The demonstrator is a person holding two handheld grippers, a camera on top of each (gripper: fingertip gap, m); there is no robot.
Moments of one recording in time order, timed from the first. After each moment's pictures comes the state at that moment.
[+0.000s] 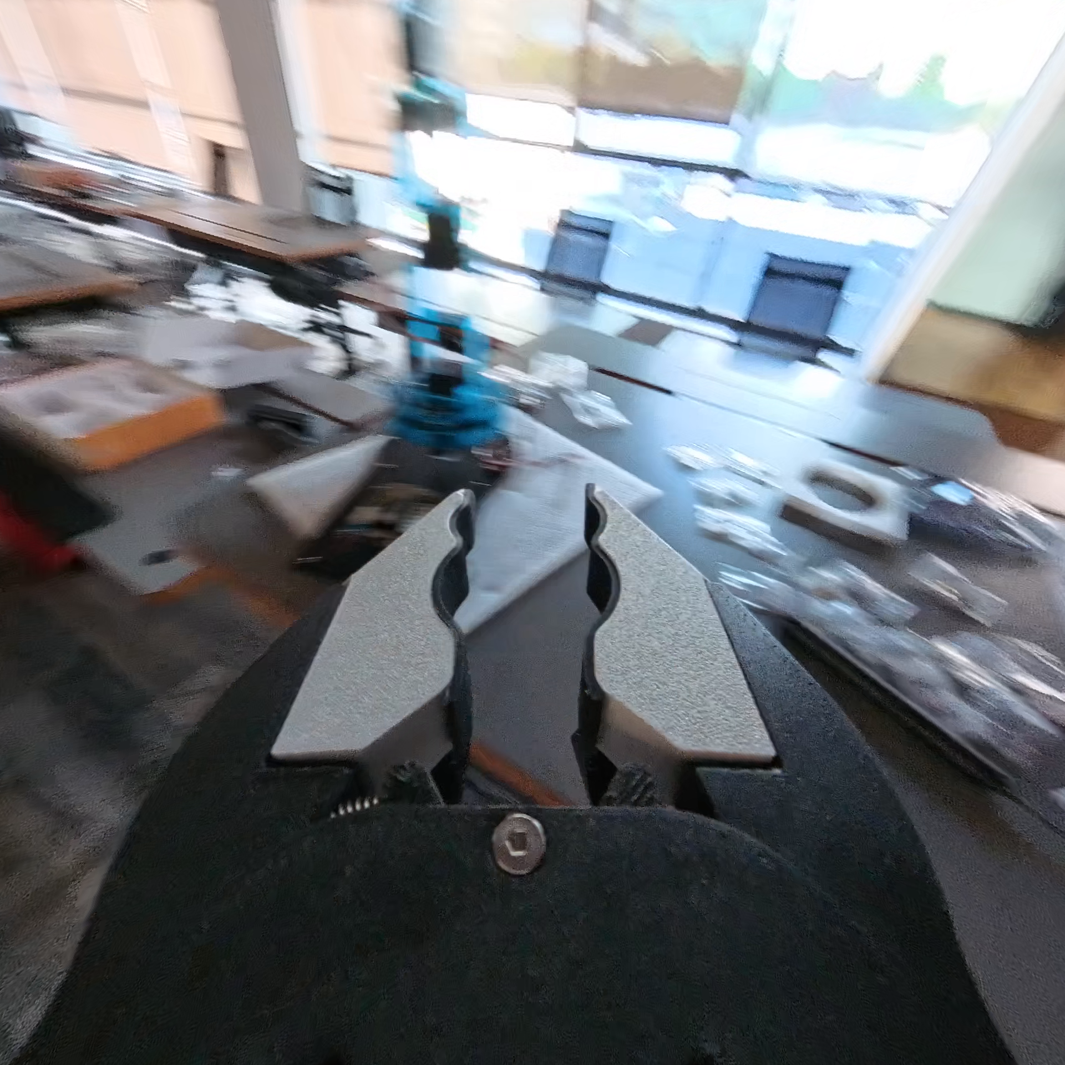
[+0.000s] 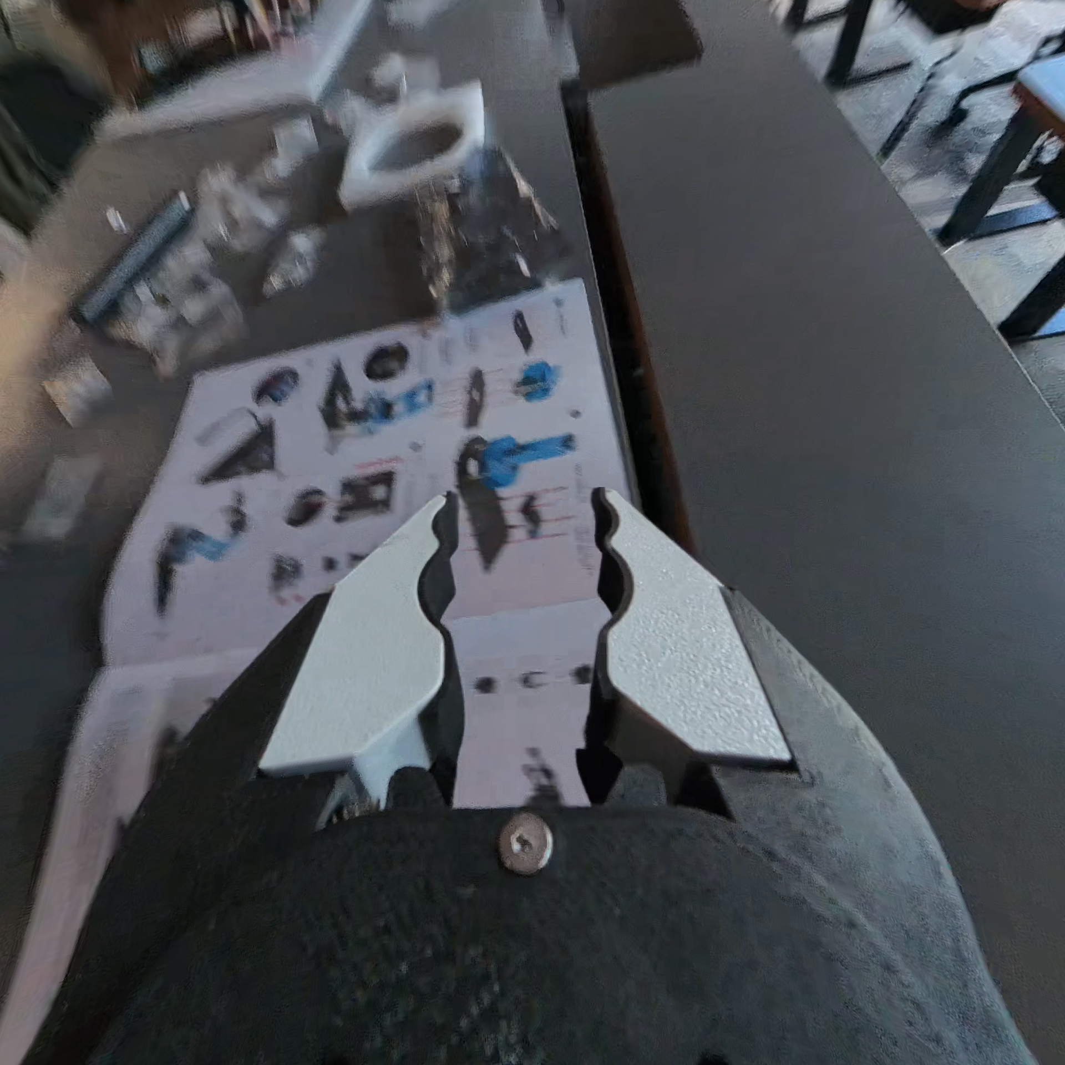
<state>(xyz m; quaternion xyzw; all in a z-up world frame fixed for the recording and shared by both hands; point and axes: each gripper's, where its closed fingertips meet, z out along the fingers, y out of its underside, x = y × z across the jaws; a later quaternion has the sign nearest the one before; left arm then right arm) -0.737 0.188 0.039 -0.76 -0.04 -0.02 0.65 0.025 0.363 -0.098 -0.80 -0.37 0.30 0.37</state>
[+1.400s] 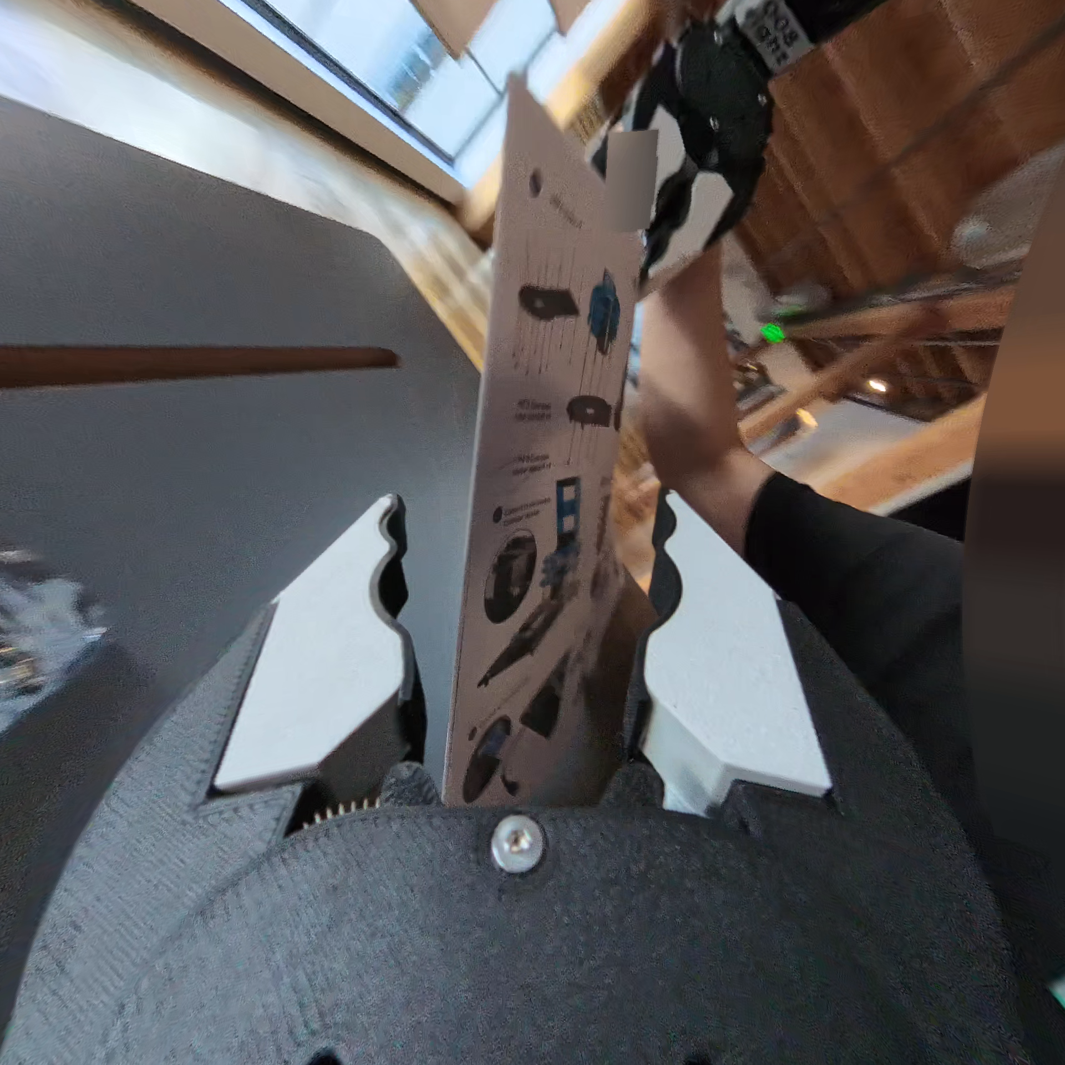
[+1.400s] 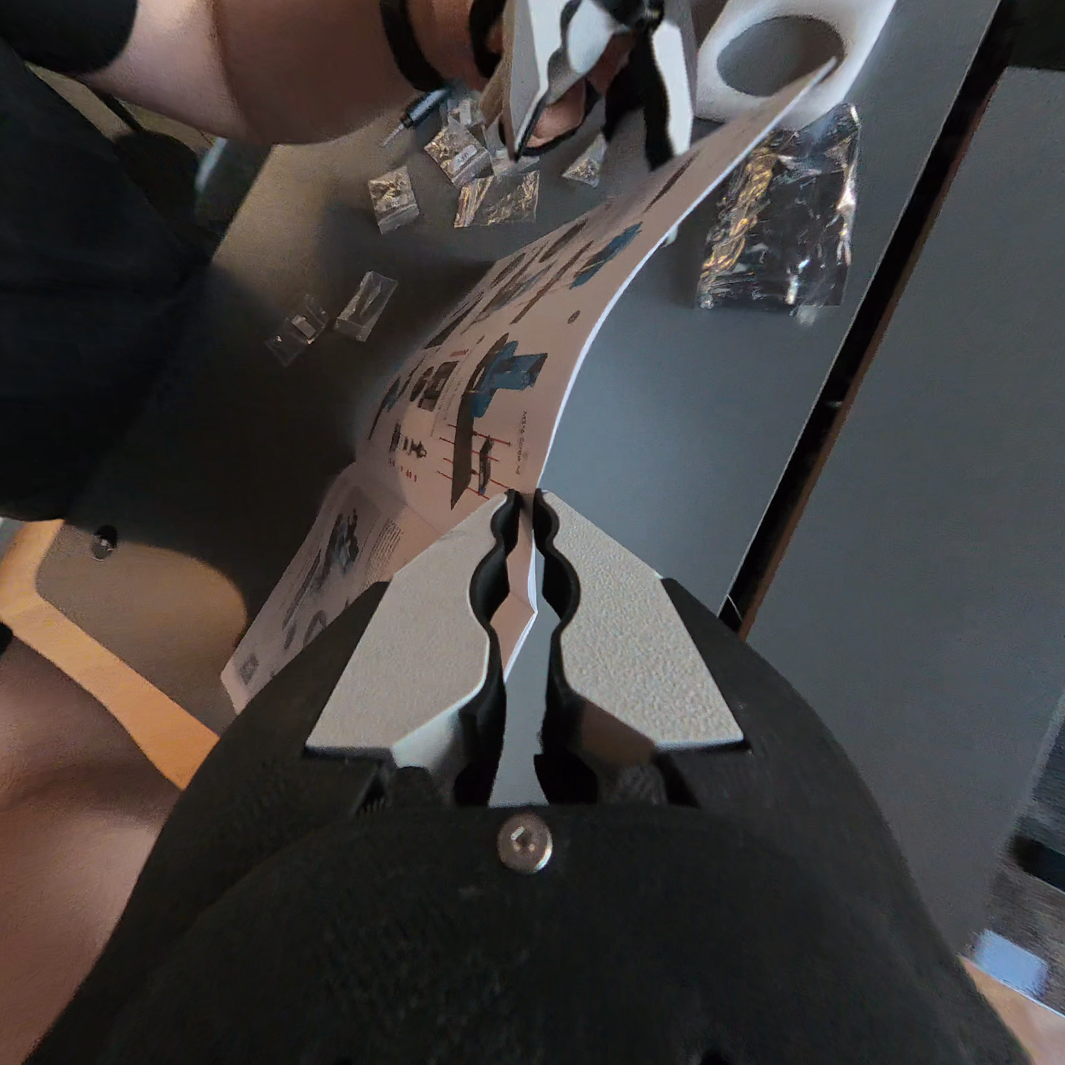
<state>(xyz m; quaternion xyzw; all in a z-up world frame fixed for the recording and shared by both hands) -0.114 0.324 -0.030 -0.67 0.33 -0.64 0.19 0.022 0.295 0.009 -0.70 -0.60 0.33 0.20</state>
